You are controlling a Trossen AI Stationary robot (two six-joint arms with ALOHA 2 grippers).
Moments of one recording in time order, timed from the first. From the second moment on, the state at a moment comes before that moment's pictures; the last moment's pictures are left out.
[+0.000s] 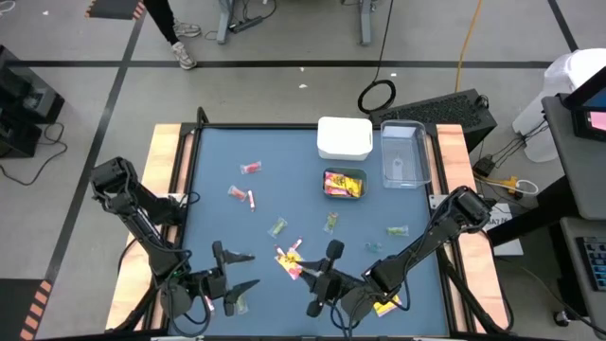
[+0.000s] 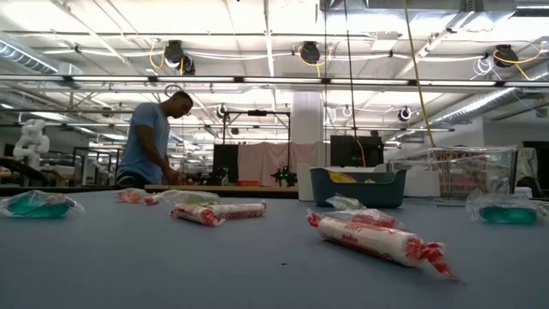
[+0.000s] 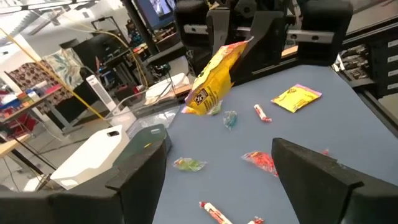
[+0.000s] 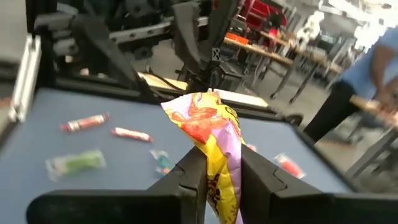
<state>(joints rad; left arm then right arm) -1.00 1.49 0.75 0.40 -1.21 0.07 0.65 1.93 1.30 0.35 1.02 -0.08</state>
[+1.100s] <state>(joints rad) -0.77 1.44 0.74 0.39 -1.20 0.19 0.49 1.93 1.30 -0.30 1.57 -0.13</state>
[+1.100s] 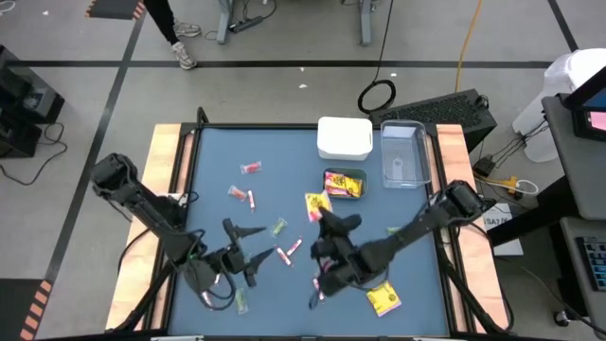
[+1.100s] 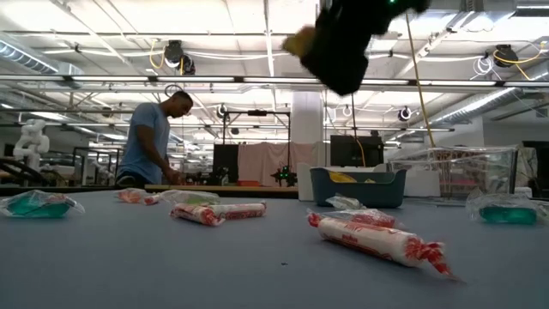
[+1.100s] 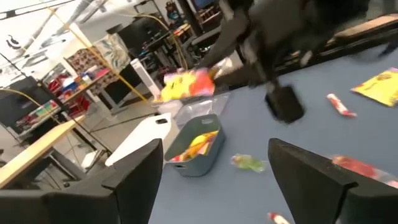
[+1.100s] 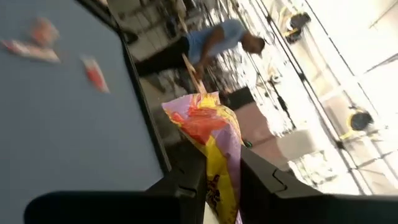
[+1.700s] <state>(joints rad) -0.47 1.17 0.63 0.07 -0.67 -0.02 0.13 1.78 1.30 -1.08 0.88 0.53</state>
